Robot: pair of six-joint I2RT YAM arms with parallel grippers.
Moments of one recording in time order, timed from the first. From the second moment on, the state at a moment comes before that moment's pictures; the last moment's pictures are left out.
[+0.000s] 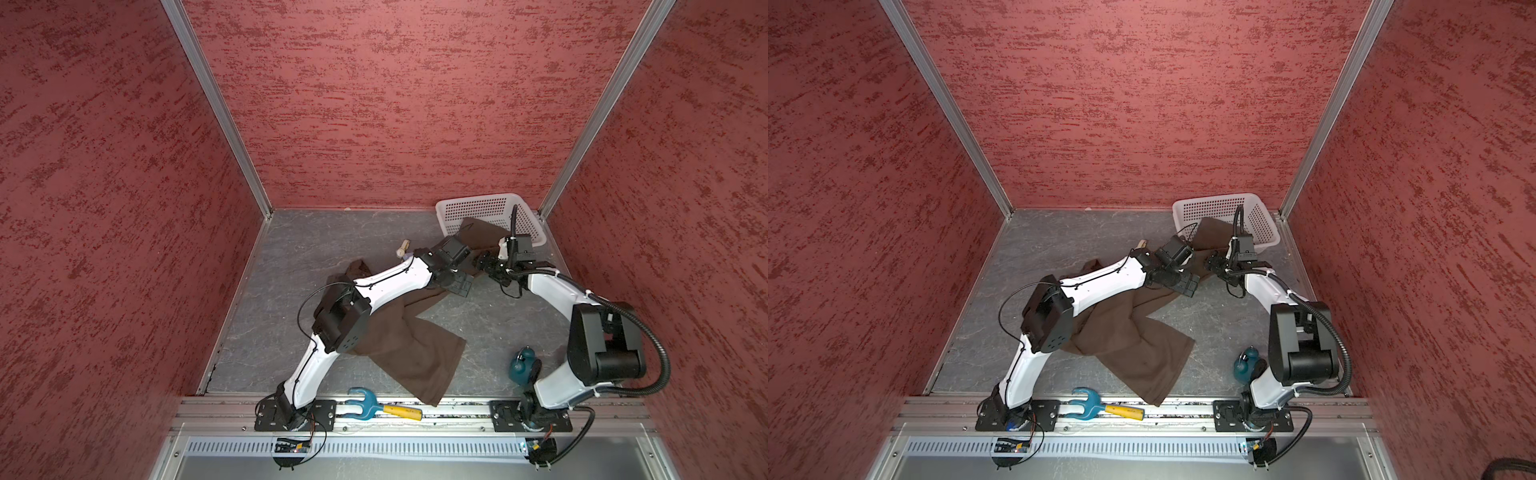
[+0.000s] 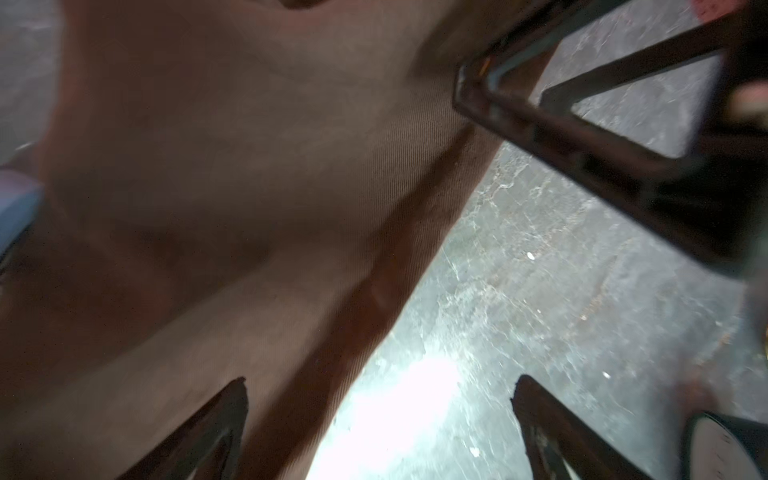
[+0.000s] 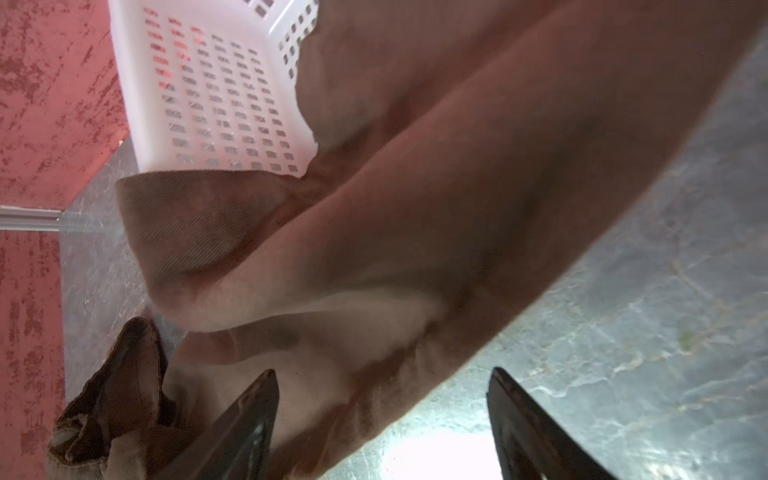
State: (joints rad) left arm -0.90 2.24 1.96 -0.73 -0.03 -0.37; right arm 0.03 1.59 0.98 -0.26 -0.26 0.59
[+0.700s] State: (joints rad) left arm -0.91 2.42 2.24 -0.92 -0.13 -0.25; right arm -0.06 1.41 0.92 -0.24 -0.24 0.65
